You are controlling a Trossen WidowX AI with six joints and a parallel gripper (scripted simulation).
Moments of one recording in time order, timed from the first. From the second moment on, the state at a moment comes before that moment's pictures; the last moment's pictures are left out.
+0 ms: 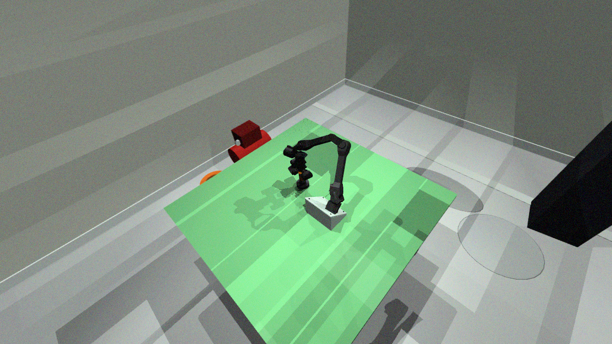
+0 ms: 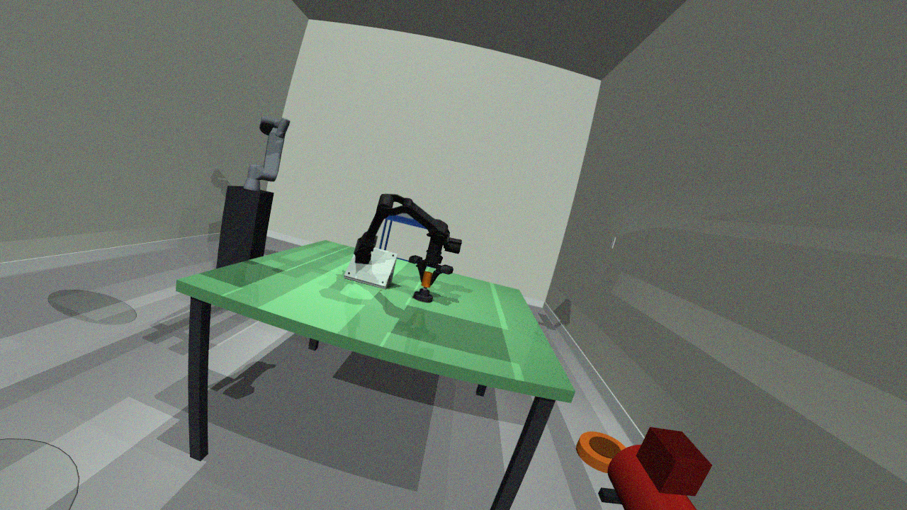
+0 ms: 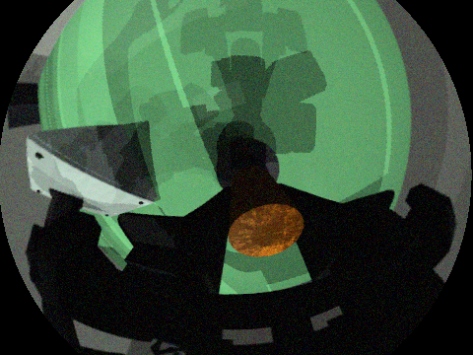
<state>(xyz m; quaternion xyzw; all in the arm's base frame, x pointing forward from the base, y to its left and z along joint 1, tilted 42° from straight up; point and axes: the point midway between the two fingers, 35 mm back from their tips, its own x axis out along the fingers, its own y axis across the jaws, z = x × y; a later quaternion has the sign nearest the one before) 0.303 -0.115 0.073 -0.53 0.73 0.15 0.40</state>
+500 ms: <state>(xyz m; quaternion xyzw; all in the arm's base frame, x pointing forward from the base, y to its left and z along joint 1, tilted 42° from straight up) 0.304 -0.113 0.075 -0.55 0.72 0.19 0.37</state>
